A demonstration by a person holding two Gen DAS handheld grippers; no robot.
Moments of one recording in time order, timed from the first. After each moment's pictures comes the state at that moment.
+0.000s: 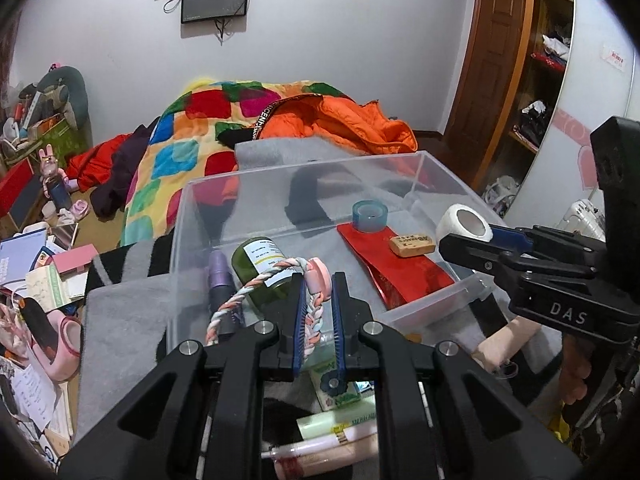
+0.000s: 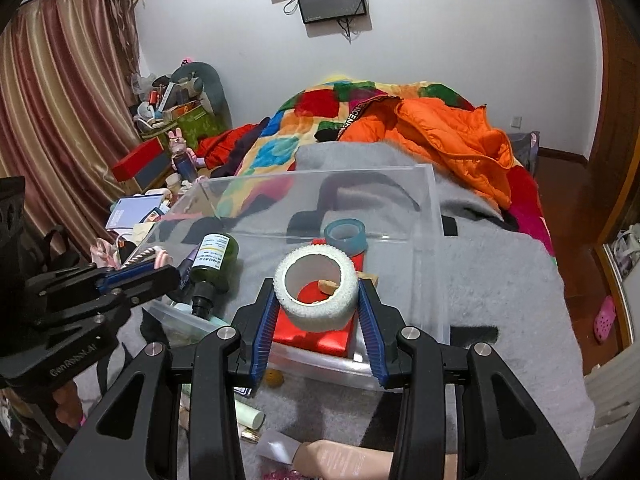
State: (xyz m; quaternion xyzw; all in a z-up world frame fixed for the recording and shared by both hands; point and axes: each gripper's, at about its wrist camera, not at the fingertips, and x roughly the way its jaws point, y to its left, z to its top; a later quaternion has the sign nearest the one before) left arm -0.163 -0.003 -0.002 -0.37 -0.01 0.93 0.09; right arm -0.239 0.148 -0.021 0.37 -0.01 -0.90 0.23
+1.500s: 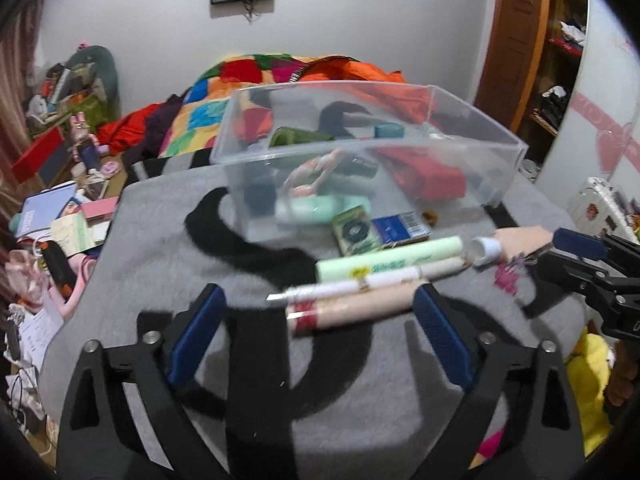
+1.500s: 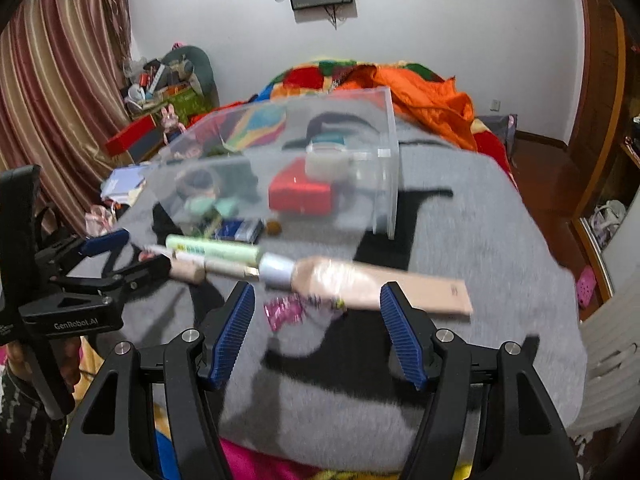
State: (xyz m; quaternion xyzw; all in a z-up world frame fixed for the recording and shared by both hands) left arm -0.069 -0.013 -0.049 -0.39 -0.01 0.92 0.03; right arm -0.130 0.181 -0.051 0.40 0.01 -0.89 0.20
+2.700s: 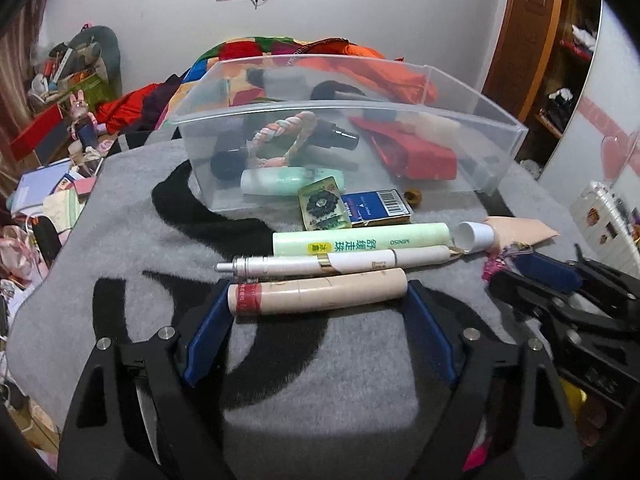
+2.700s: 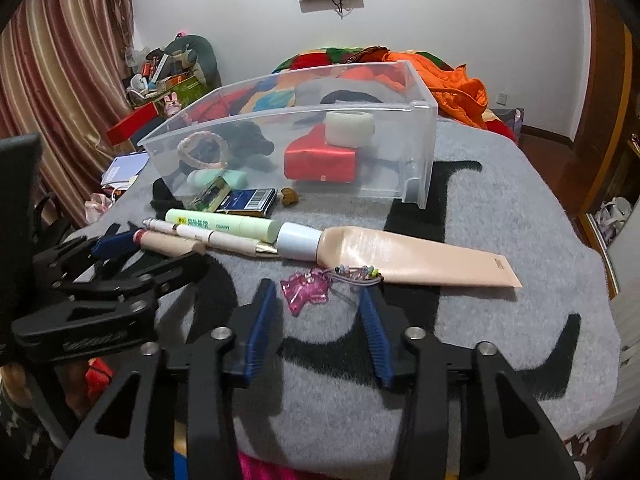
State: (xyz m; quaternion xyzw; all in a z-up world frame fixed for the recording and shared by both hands) left arm -0.073 0.011 -0.064 -0.42 -0.04 0.91 0.03; right arm -0.130 0.162 -0.077 0.40 0.01 -0.89 0.21
